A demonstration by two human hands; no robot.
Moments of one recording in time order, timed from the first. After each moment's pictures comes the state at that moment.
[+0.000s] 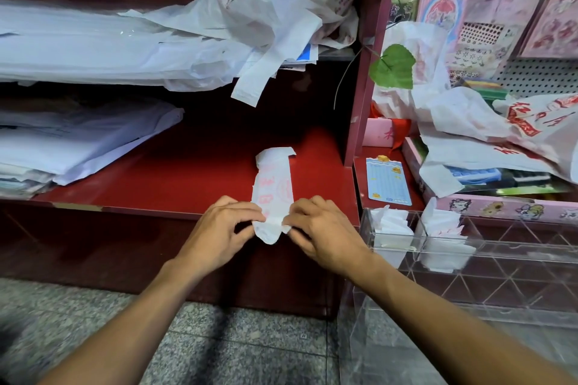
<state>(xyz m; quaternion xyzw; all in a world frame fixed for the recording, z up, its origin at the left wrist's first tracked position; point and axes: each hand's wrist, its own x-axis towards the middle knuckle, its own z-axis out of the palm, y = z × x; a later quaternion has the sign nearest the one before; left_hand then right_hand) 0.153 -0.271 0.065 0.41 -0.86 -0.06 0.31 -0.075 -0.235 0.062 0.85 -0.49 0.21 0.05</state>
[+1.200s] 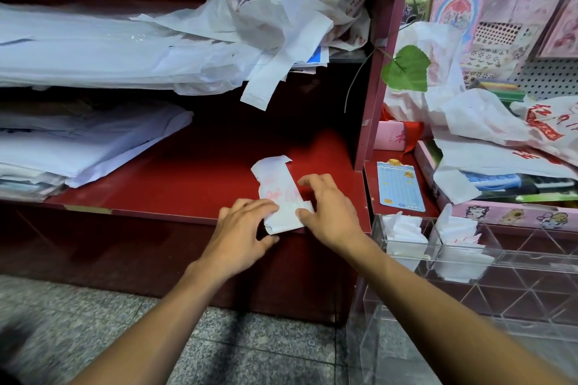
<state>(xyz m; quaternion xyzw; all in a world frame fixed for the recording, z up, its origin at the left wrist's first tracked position) 0.134 -0.273 0.062 0.51 -0.83 -0.06 0.22 -0.062 -0.264 0.083 0.70 -0.62 0.32 -0.13</state>
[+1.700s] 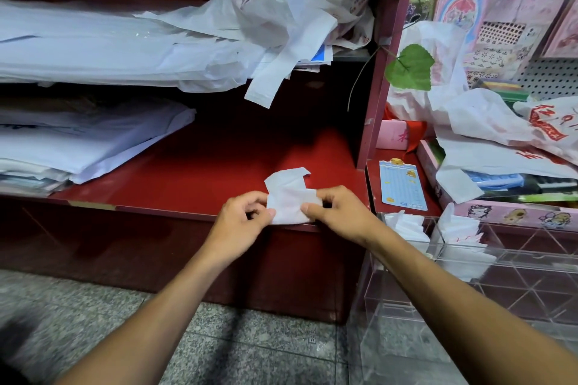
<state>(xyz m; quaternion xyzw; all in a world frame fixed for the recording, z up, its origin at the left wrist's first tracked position) 0.135 -0.275 0.073 0.48 -0.71 -0.31 0.40 -0.086 -0.266 0.085 0.70 -0.54 0.34 -0.33</state>
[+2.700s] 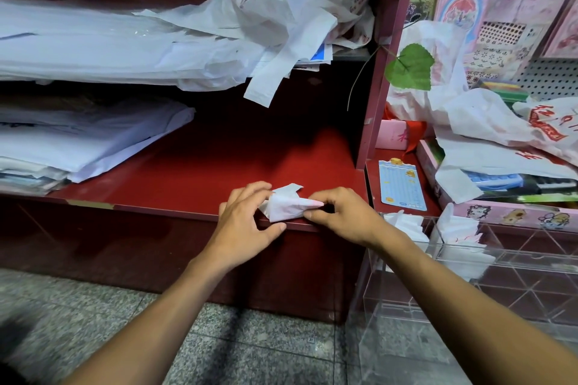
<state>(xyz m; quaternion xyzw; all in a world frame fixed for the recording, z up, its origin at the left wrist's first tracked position) 0.132 -0.272 0.070 0.51 -0.79 -0.14 0.31 -0.096 -0.267 0.088 0.78 -0.50 0.29 -0.23</state>
